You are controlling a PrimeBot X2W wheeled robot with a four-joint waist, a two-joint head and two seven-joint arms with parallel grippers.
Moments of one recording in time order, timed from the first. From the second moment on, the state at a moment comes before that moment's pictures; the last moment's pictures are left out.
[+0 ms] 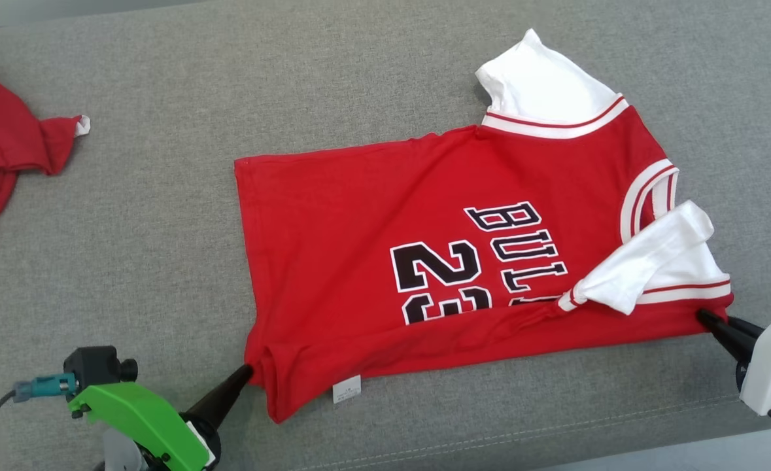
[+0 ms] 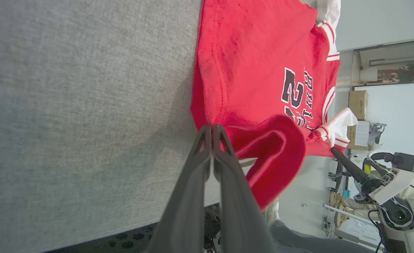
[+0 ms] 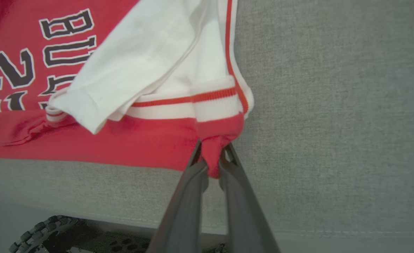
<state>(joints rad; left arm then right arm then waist) 0.06 0.31 -0.15 -0.19 -1.17 0.10 0.59 -0.05 -0.61 0.06 0.01 0.80 0.13 0.55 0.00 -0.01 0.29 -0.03</state>
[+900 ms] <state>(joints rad) 0.02 0.25 -0.17 0.05 -1.07 0.04 0.41 -0.06 -0.55 0.09 0.17 0.59 0.13 0.33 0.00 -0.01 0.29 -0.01</state>
